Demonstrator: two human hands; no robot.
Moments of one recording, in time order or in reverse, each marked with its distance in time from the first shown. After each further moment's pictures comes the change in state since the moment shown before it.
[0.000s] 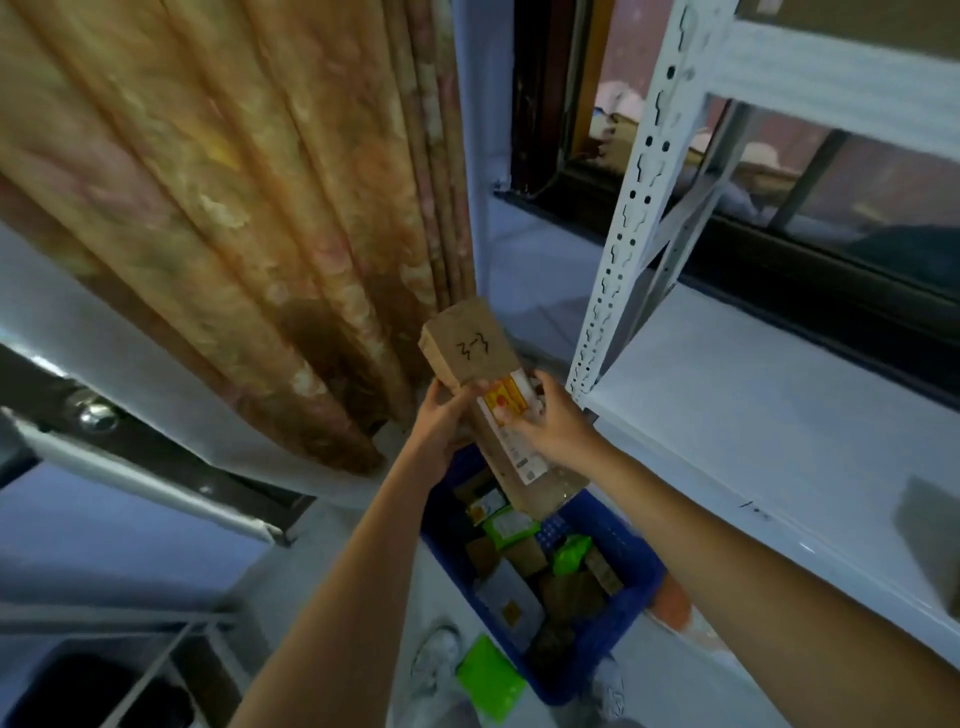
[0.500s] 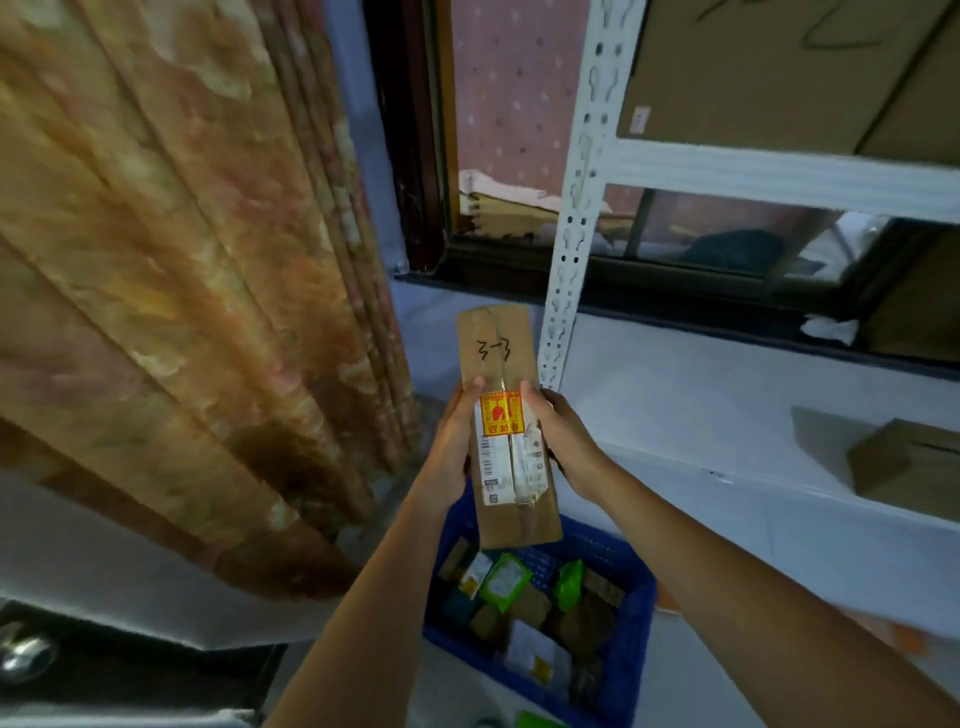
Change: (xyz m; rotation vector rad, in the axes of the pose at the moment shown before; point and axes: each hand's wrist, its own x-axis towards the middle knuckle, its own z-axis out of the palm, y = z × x) left_hand 0.002 0.090 -0.004 0.092 -0.422 0.014; right_hand -0.004 -0.077 0.030 0.615 0.434 0.173
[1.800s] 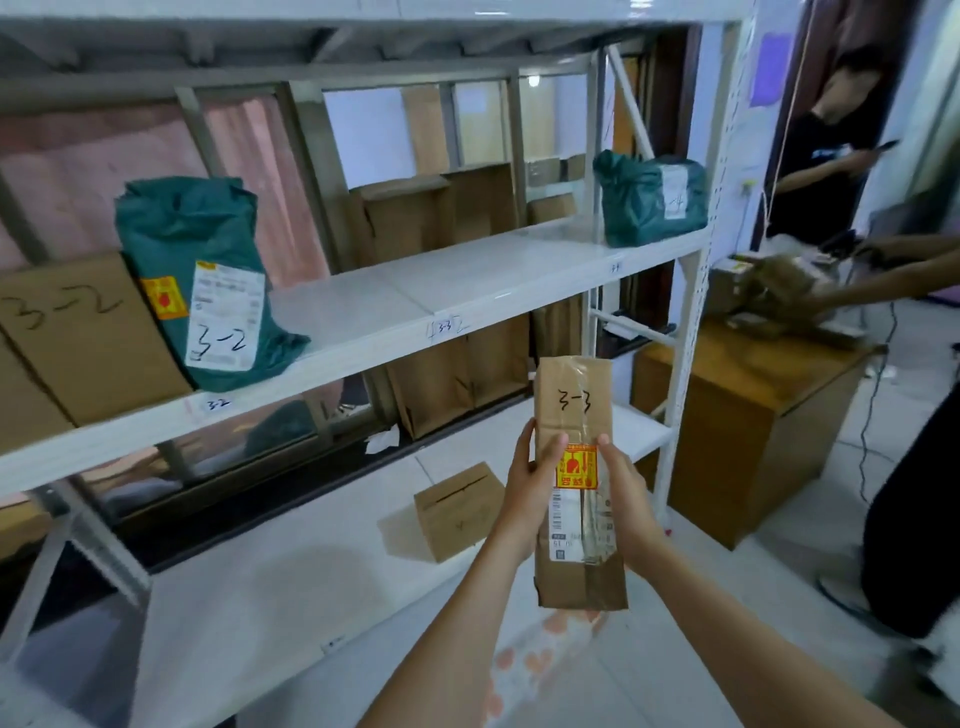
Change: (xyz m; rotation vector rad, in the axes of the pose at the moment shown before) left_hand -0.214 -0.188 0.657 0.490 -0.927 0.160; right_hand -0.389 0.053 -0.561 0.404 1.057 -0.340
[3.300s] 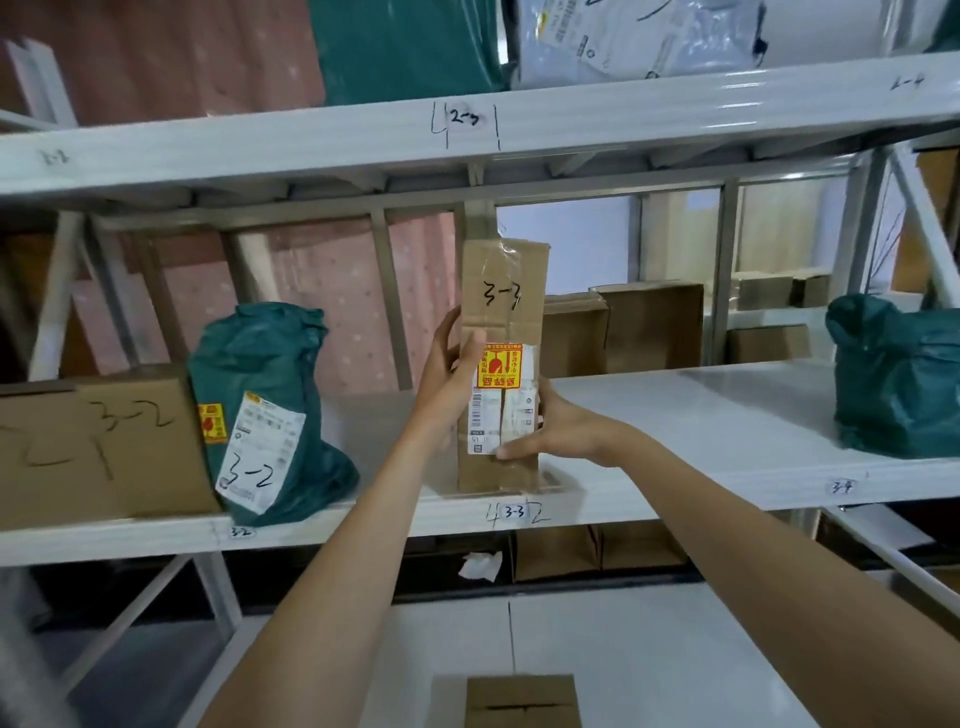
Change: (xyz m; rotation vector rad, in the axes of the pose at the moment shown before) left_hand 0.236 0.241 -0.147 0.229 0.603 0.521; right_hand 0.324 -0.219 0.197 -0.640 -1.118 -0.390
